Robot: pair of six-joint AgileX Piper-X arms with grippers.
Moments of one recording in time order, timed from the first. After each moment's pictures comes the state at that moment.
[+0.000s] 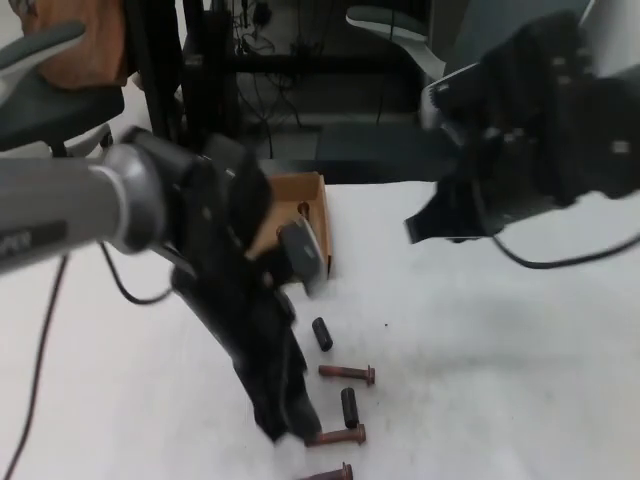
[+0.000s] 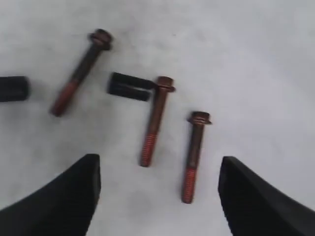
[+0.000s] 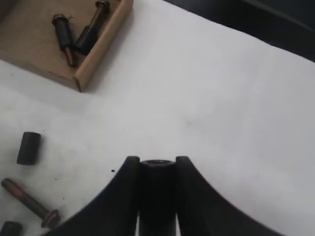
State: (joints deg) left arm -31.4 94.7 -60.0 47.4 29.4 41.8; right arm 23.8 83.4 -61.0 30.9 3.9 -2.8
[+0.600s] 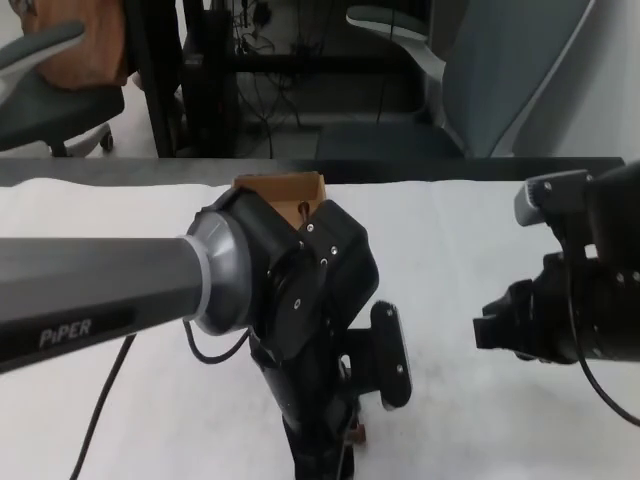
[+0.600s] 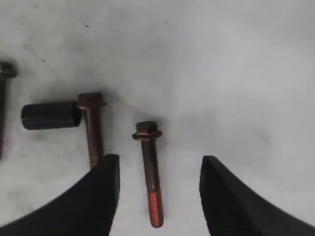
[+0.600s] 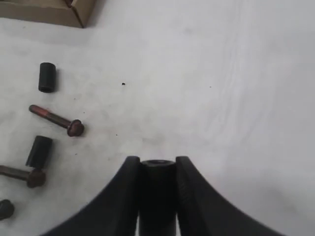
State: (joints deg) left arm -47.7 94.7 -60.0 45.9 9.8 40.8; right arm 22.0 62.4 -37.5 28.0 -0.5 7.7
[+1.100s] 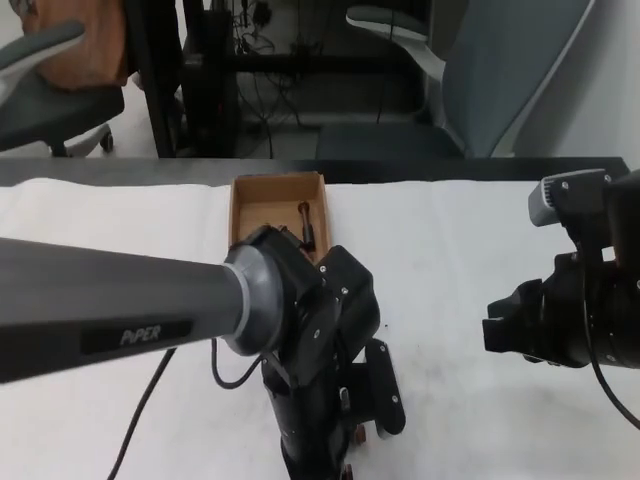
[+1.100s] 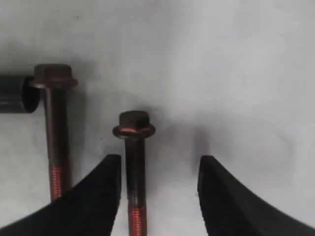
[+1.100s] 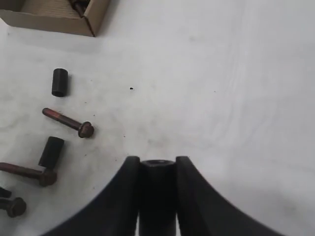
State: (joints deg) left arm -47.7 102.1 -60.1 46.3 9.1 37.5; right arm 22.0 59.2 -36.4 27.8 -1.3 7.9
